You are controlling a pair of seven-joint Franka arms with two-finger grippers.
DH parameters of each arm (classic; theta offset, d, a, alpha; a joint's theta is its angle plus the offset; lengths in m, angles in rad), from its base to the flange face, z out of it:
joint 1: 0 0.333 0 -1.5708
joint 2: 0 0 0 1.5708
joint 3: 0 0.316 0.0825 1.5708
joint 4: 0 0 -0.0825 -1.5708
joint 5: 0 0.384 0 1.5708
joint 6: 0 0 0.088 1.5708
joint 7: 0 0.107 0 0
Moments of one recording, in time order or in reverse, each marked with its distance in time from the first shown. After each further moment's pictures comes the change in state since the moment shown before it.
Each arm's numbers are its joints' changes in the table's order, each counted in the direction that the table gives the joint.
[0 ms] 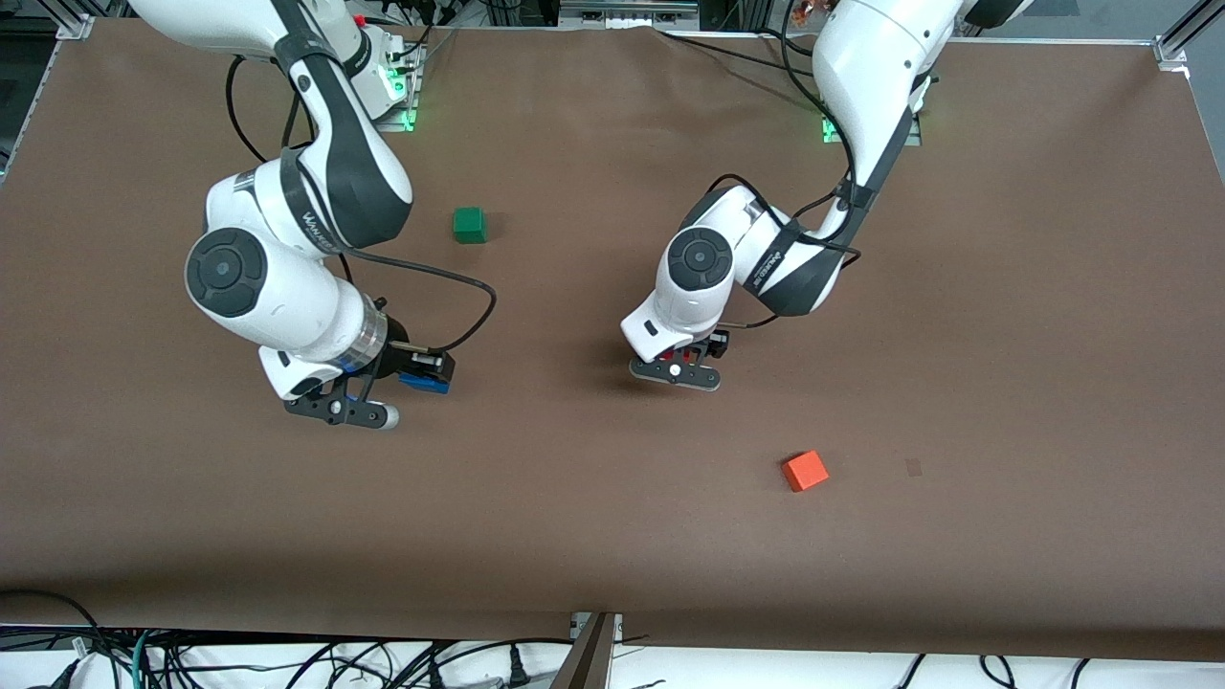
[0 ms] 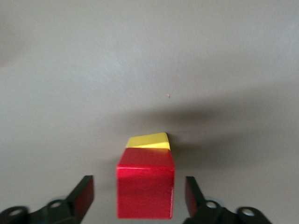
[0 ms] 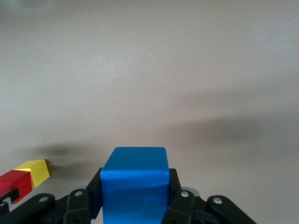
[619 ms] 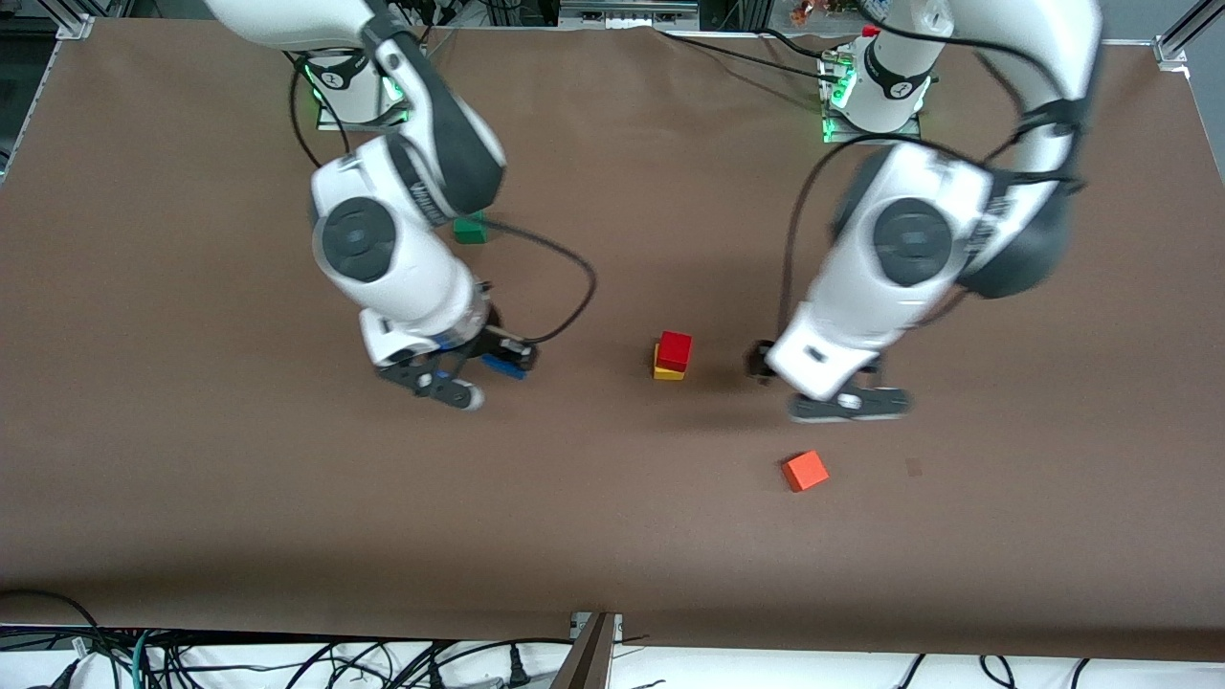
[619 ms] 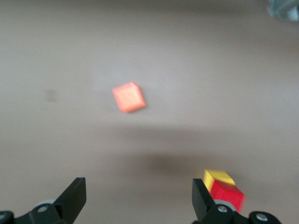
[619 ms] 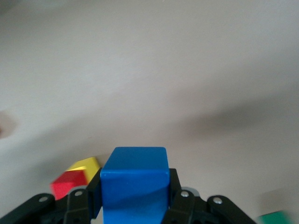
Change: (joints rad) left arm 0.271 -0.188 0.013 0.158 0.000 -0.270 0.016; right arm 0.175 0.087 0.007 0.112 0.001 0.046 0.407
